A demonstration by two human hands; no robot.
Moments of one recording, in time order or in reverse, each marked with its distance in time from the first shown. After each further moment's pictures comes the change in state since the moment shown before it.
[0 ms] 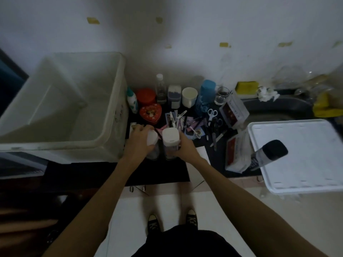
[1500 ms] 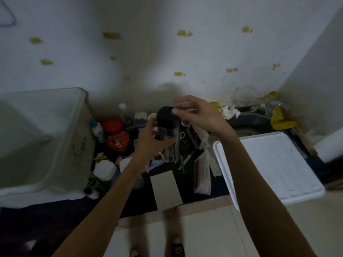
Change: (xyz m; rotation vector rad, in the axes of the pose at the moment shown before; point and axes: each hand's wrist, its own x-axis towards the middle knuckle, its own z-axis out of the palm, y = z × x) left_hand 0.048 0.196 0.000 -0.684 0.017 0.217; right_hand -0.029 -0.103 -0.269 -0.015 0.166 -0.208
